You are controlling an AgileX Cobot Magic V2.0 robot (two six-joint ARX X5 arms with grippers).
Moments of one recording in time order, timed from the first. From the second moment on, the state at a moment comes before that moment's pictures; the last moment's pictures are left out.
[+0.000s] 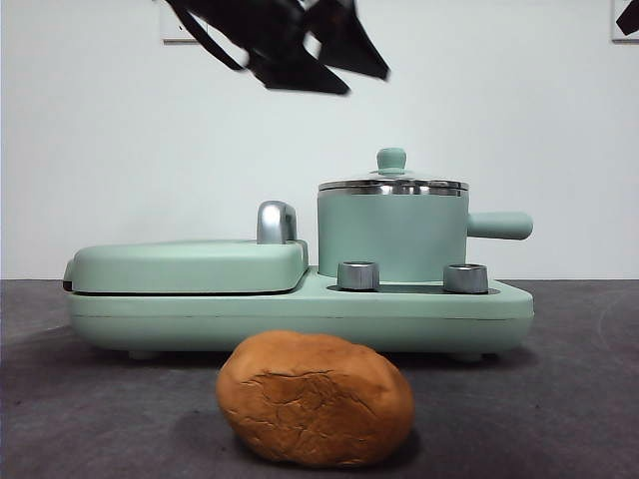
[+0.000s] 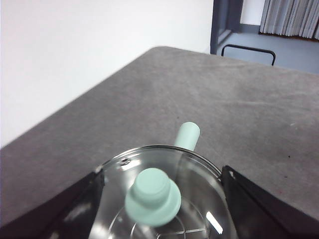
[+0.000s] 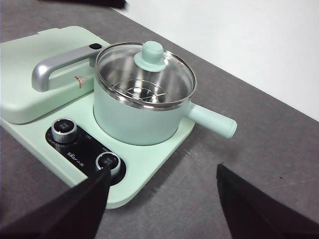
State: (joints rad) left arm -0.56 1.75 1.44 0.03 0.42 0.22; right arm 0.14 0.56 0.68 -0.46 -0.34 -0.35
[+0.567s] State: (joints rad) left arm -0.57 1.93 1.52 0.10 0.42 0.19; right arm 0.17 0.56 0.68 -0.46 -0.34 -0.35
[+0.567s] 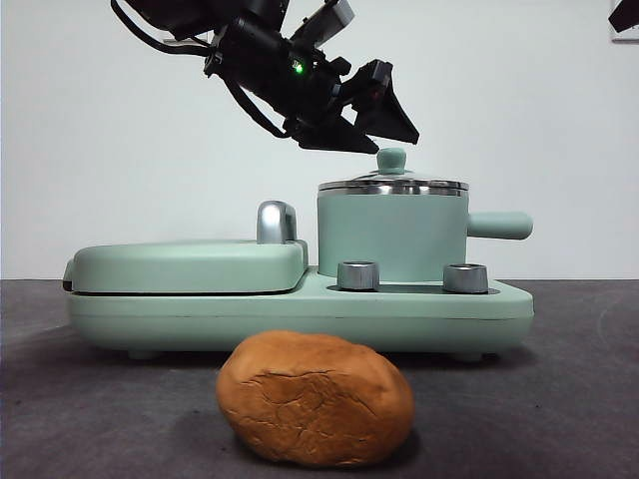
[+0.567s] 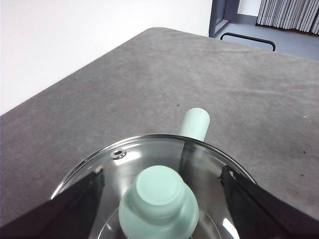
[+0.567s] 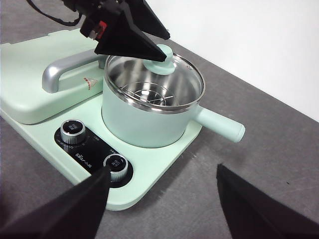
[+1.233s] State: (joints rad) left arm -0.57 1.97 1.52 0.09 0.42 0.19; right arm 0.17 0.56 0.68 -0.46 -0.34 -0.35
